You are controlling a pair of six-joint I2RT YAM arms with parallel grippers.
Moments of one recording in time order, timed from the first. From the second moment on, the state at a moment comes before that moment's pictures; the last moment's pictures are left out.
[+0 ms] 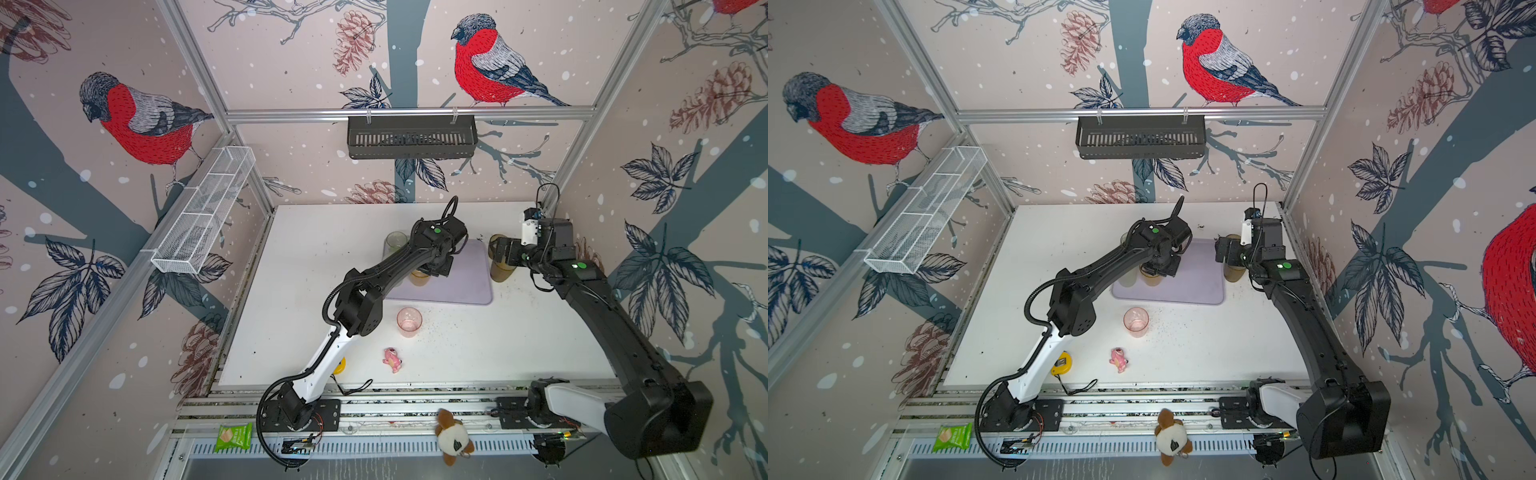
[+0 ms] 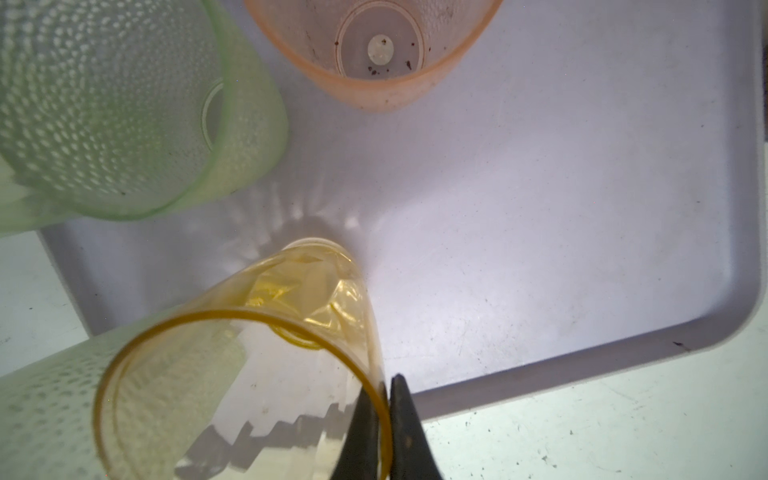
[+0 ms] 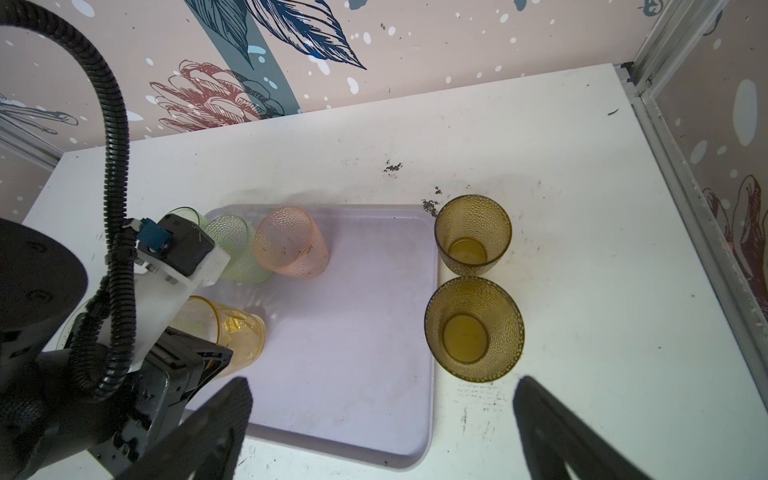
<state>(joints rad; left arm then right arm) -0.82 2.46 2.43 -1.28 -0.11 -0.43 0.12 1.19 1.08 -0.53 -0.12 0.18</state>
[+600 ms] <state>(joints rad) -0.82 2.46 2.43 -1.28 -0.11 -0.43 0.12 1.19 1.08 -0.53 -0.12 0.18</state>
